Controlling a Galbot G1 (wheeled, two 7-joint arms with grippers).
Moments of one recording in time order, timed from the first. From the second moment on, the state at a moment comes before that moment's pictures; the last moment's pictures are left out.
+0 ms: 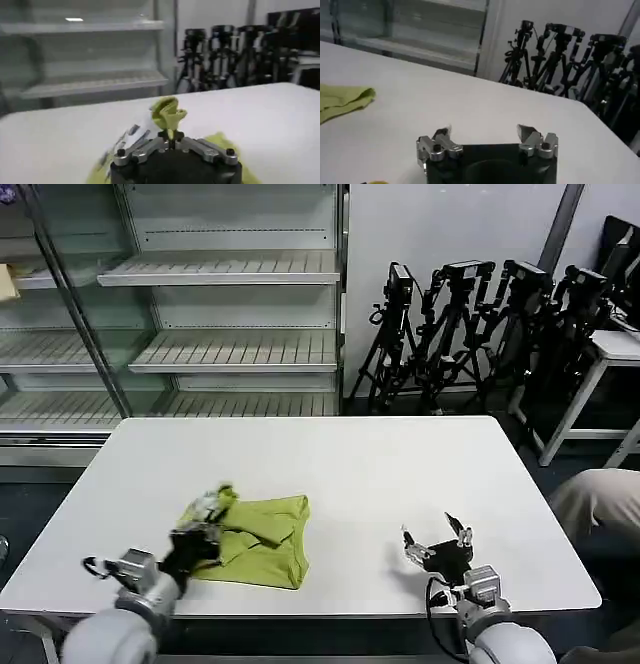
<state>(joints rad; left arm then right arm) 1.37 -1.16 -0.49 -2.21 -0.40 0.57 0.01 -1.40 1.14 0.41 2.16 0.21 -0.48 0.12</state>
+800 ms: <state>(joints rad) 1.25 -1.26 -0.29 -2.11 -0.34 0.57 -0.06 -1.39 1.15 0.40 2.15 0.19 -0.48 0.12</state>
